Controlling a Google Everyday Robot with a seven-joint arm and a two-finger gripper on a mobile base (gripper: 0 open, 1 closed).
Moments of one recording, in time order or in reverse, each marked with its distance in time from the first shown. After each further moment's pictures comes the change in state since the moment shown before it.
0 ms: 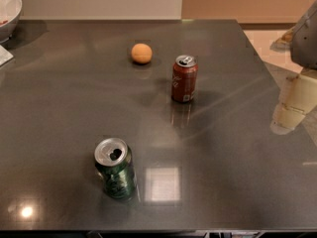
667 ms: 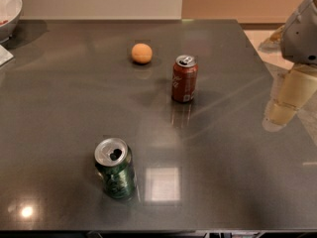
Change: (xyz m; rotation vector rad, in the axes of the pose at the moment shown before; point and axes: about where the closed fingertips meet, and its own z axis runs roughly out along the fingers) arm -0.018 0.002 0.003 -0.069 -0.058 -0.029
